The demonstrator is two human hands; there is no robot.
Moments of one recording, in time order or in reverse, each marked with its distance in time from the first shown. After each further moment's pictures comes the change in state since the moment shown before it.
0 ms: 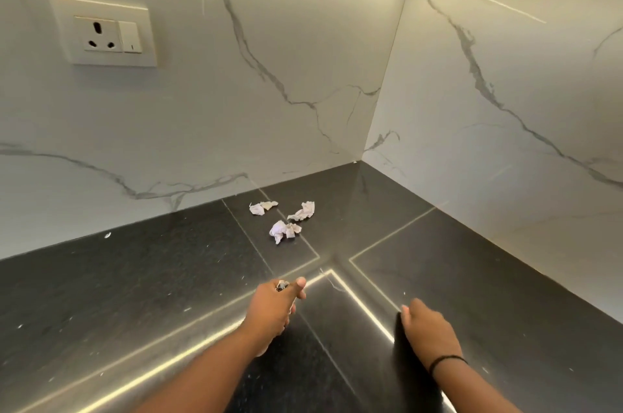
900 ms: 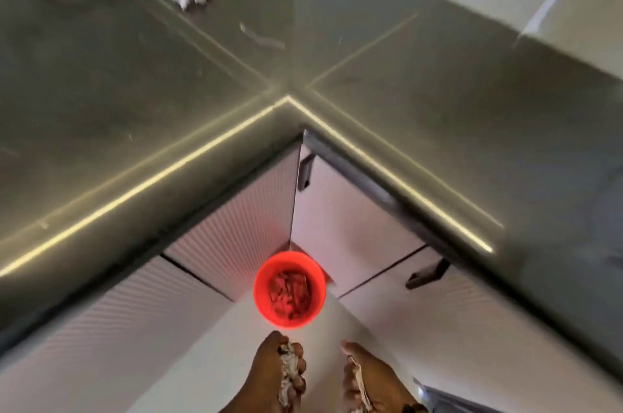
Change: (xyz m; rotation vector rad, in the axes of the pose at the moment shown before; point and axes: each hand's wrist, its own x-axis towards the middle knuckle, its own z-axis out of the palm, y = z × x) left_hand -0.273 -0.335 0.086 -0.554 -0.123 -1.007; right_hand -0.386 0.125 0.151 1.426 -0.657 1.198
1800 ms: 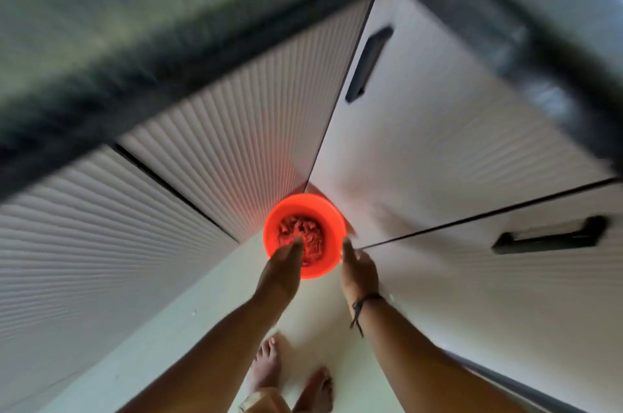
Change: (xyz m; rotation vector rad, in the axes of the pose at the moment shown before) left_hand 0.129 0.021 -0.042 0.804 0.267 0.437; right_hand 0.218 0.021 0.030 -0.721 0.387 -0.472
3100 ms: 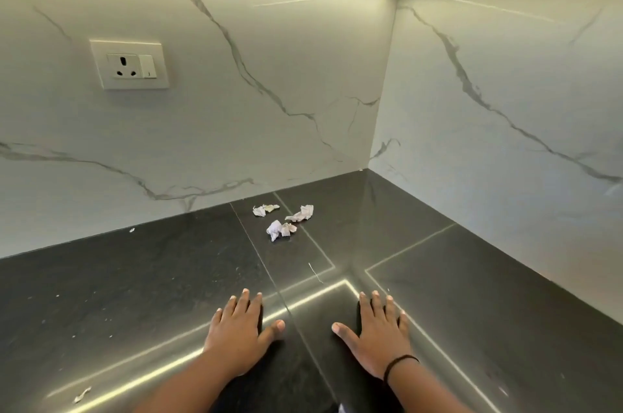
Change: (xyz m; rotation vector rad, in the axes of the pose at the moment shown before) left_hand -0.092 0.369 -0.201 0.939 0.594 0.426; right_hand -0.059 -0.433 -0.187 -0.950 0.147 -0.918
